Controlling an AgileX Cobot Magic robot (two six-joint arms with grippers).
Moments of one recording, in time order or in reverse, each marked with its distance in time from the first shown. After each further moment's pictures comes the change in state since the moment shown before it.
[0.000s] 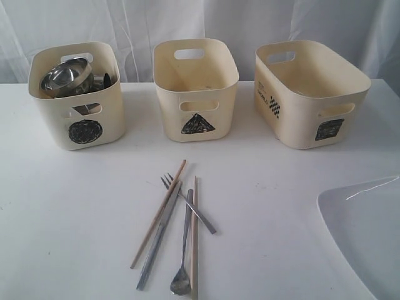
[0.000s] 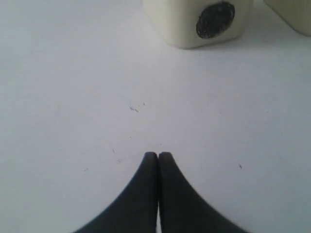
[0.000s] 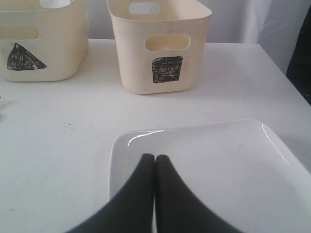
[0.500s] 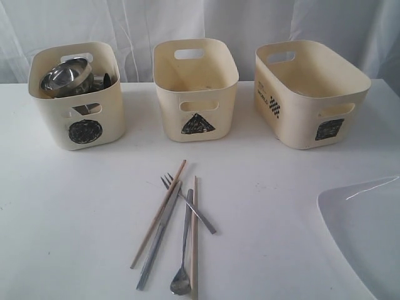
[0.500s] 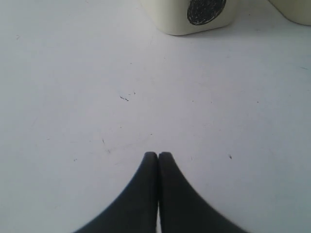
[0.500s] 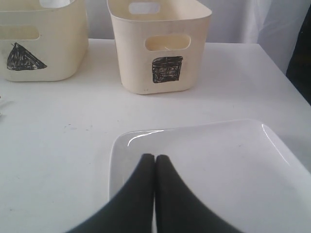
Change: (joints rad) left arm 0.000 0.000 0.000 -0.047 0.040 0.024; right arm 0.000 0.000 0.000 0.000 0.000 0.000
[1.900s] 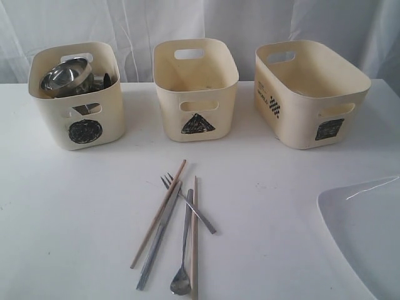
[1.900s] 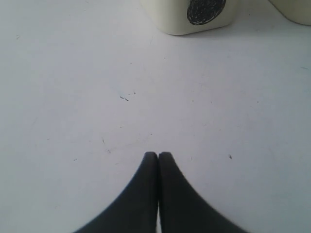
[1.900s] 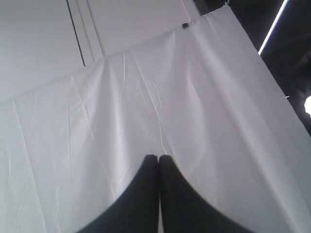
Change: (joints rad) left arm 0.000 0.000 0.000 0.000 0.000 0.002; right arm 0.000 -0.001 -0.097 0.044 -0.824 0.274
